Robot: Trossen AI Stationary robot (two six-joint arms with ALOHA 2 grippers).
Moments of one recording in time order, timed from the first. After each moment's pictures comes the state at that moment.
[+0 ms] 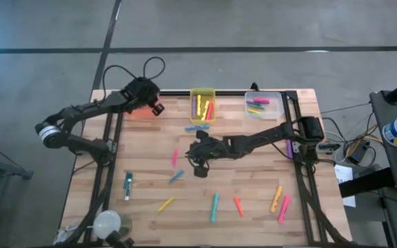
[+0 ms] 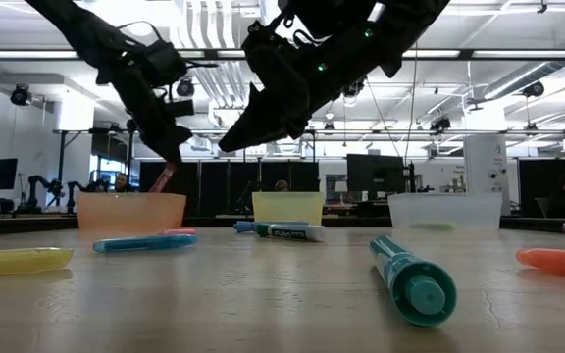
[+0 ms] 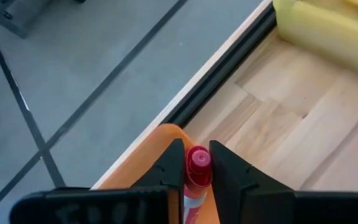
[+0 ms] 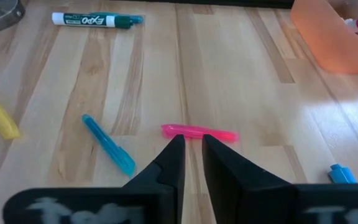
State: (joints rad) left arm 0.76 1.27 0.80 -0.26 -0.30 0.21; right arm 0.06 1.92 1.21 0.12 0.13 0.03
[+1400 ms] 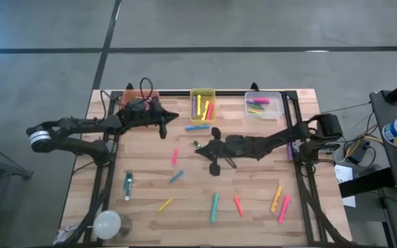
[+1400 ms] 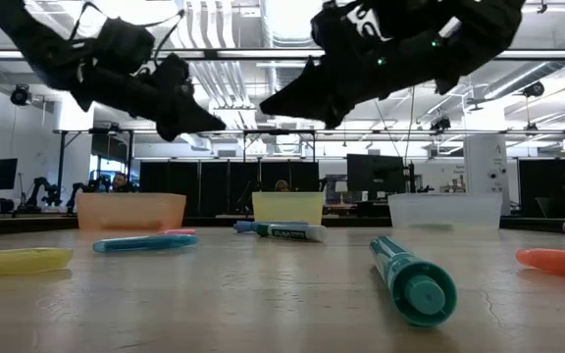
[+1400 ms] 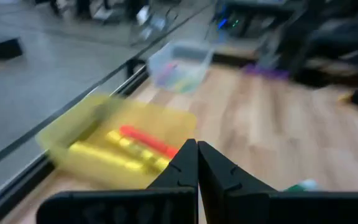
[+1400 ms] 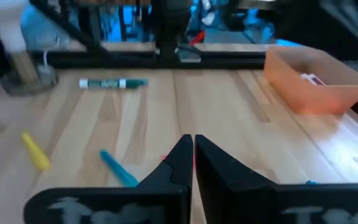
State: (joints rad) left arm 0.53 1.14 0.44 0.50 0.23 0.01; right arm 0.06 1.72 0.81 0.64 0.13 0.04
